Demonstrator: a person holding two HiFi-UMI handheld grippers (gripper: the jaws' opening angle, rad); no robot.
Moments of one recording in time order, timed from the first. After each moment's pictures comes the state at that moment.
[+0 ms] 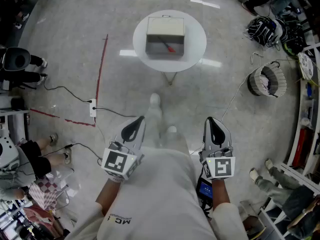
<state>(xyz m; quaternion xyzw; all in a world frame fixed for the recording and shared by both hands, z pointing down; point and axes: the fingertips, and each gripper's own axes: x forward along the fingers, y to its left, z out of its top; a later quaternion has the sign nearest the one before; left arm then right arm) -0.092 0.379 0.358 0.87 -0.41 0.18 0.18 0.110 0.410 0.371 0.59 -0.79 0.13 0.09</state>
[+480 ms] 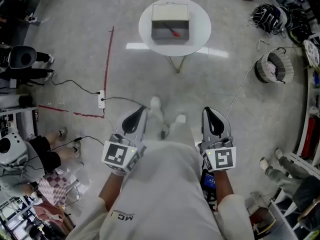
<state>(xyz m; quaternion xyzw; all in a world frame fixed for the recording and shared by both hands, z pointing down) -0.116 0.418 0.346 0.89 -0.40 0.16 0.17 0.063 0.455 0.365 0.58 -0.80 0.13 0.06</state>
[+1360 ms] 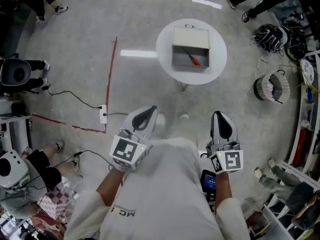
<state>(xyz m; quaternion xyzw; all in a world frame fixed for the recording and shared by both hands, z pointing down) -0.242 0.215 0.337 0.92 -0.33 0.13 0.16 -0.059 0.264 0.342 0.61 -0.77 0.14 0.07</state>
